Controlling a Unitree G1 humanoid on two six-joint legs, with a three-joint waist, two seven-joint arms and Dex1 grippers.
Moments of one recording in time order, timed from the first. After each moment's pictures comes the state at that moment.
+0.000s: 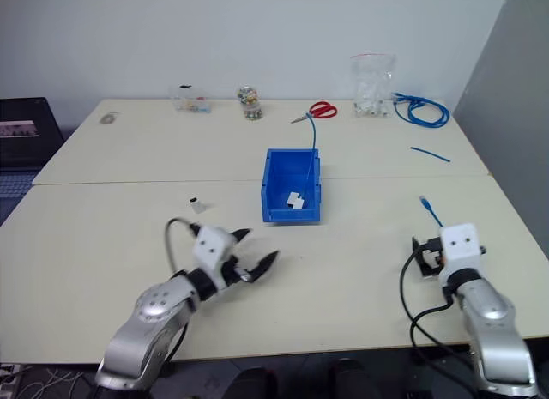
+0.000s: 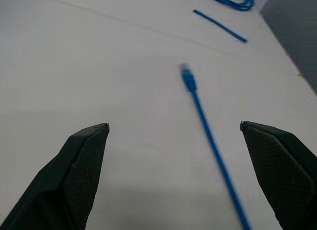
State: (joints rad) left arm -0.15 0.42 -0.18 -0.34 -0.22 0.39 -0.64; right arm 0.02 -0.50 -0.28 -0.31 0.12 0.50 0.31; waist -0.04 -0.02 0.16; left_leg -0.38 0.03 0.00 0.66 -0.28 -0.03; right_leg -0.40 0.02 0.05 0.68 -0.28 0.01
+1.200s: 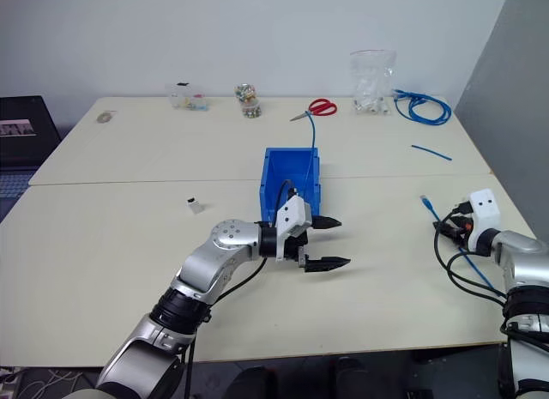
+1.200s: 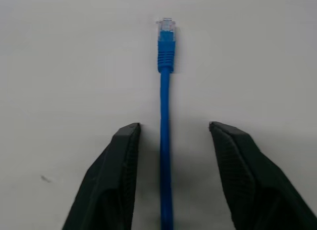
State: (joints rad) left arm -0.57 0.28 -0.35 0.06 -0.24 0.34 -1.02; right arm -0.52 -0.74 -0.14 0.66 0.15 0.29 0.76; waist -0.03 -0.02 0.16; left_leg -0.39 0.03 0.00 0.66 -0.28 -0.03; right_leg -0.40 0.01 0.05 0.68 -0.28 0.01
